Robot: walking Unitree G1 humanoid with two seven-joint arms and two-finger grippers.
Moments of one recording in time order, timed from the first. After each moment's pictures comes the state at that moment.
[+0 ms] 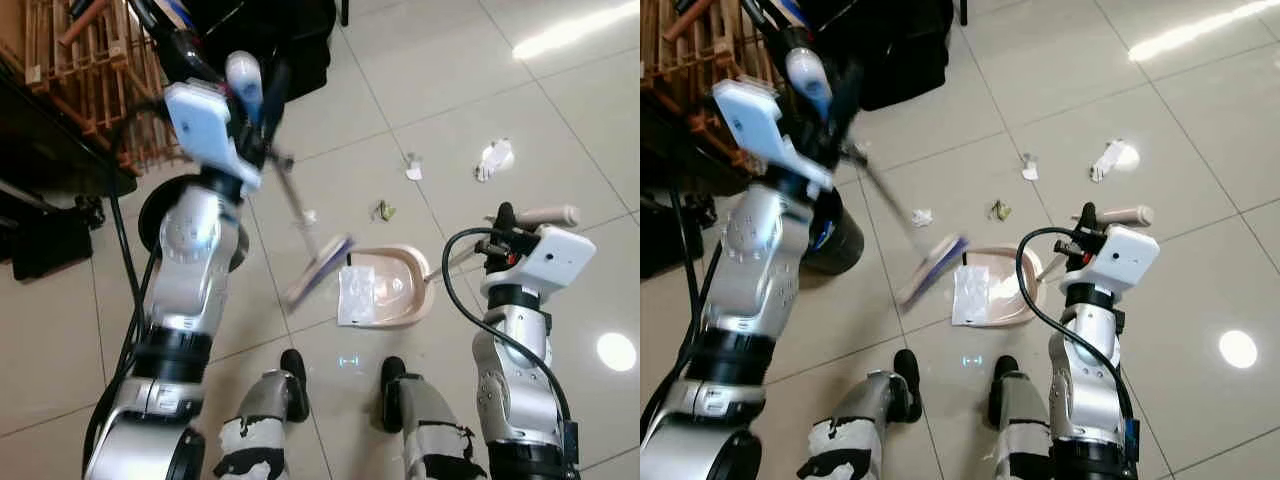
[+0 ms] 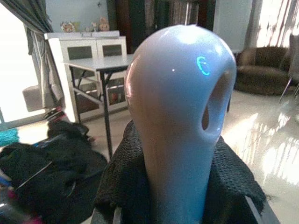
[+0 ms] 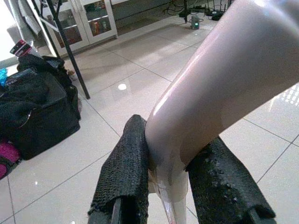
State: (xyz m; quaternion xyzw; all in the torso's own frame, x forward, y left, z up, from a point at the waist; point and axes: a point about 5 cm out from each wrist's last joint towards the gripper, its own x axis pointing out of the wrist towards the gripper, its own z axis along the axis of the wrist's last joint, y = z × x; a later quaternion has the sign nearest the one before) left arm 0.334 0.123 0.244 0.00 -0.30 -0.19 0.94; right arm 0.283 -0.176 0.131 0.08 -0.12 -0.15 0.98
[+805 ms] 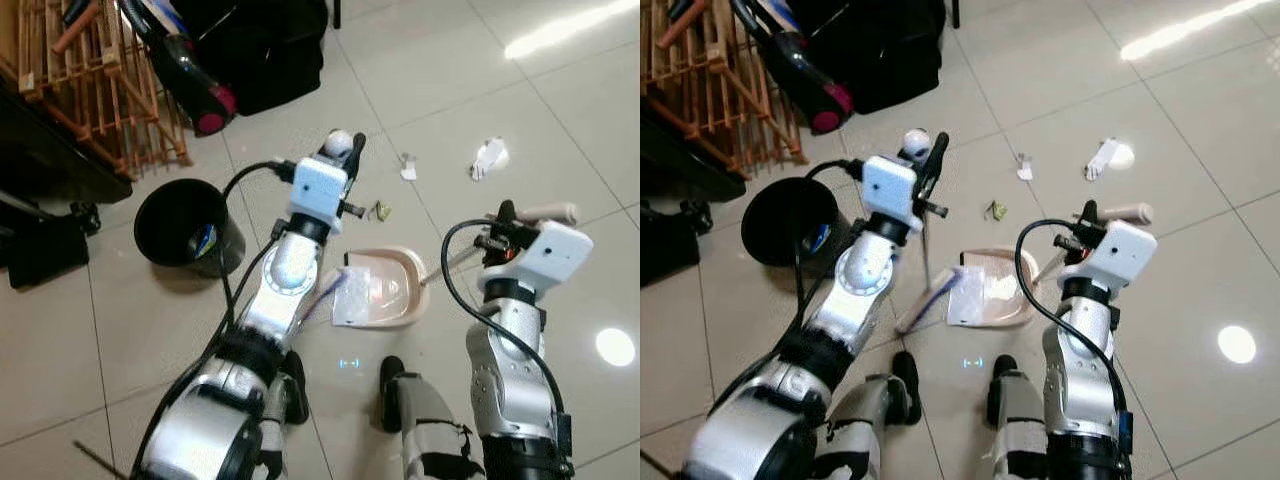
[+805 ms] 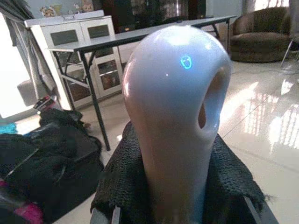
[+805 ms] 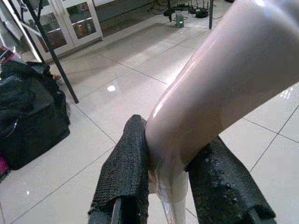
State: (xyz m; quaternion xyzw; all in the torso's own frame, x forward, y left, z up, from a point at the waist) left arm 0.349 0.042 0.182 0.05 -0.26 -0.16 0.95; right arm 0.285 -0.172 0.134 0.09 -0.12 -0.17 0.97
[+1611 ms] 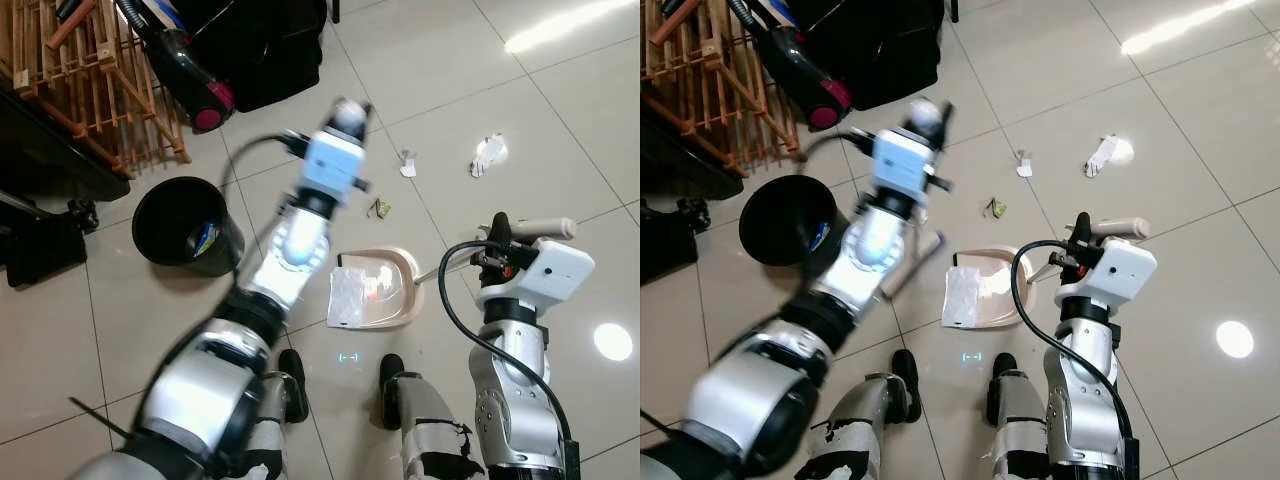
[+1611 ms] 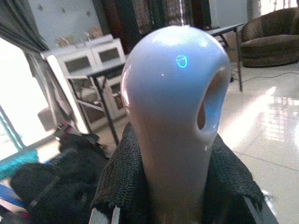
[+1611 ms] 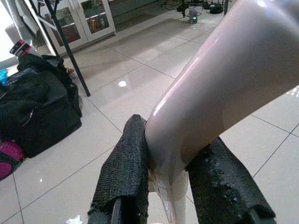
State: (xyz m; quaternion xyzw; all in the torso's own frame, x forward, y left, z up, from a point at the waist) left arm 0.364 0.046 0.212 0.11 -0.32 -0.14 0.93; right arm 0.266 -0.168 0.129 0.10 -0.12 -0.13 0.98
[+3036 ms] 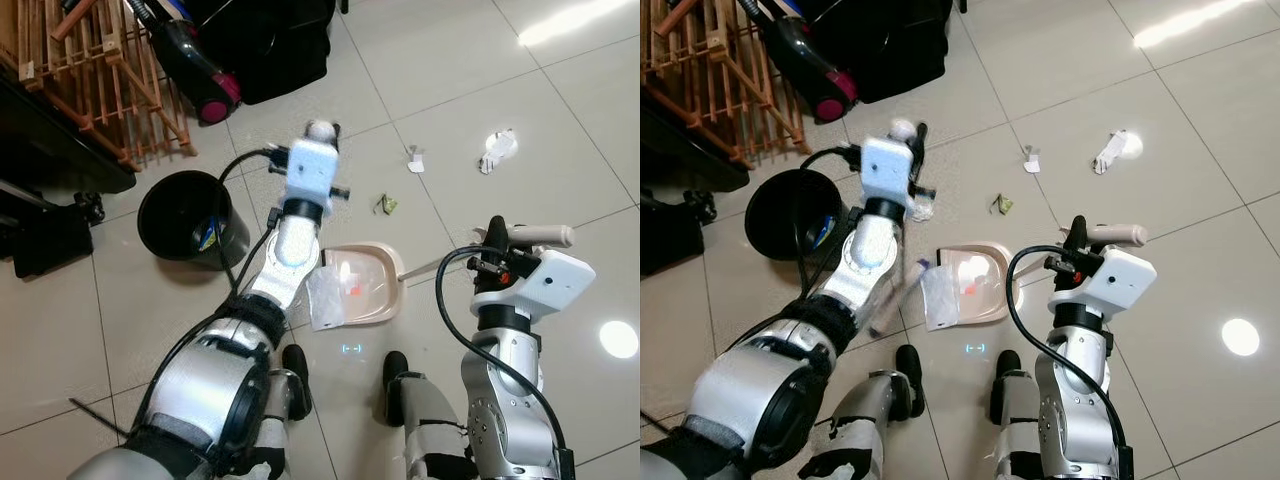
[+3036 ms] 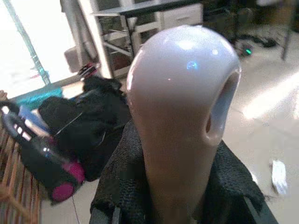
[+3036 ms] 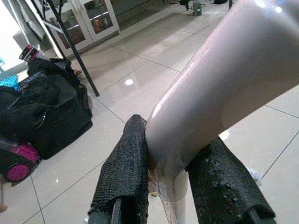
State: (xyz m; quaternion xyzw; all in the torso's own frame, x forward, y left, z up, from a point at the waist) left arm 0.374 0.048 0.191 0.03 -0.23 -0.06 0.97; right arm 0.259 -0.158 0.130 0.13 -0.13 -0.14 0.97
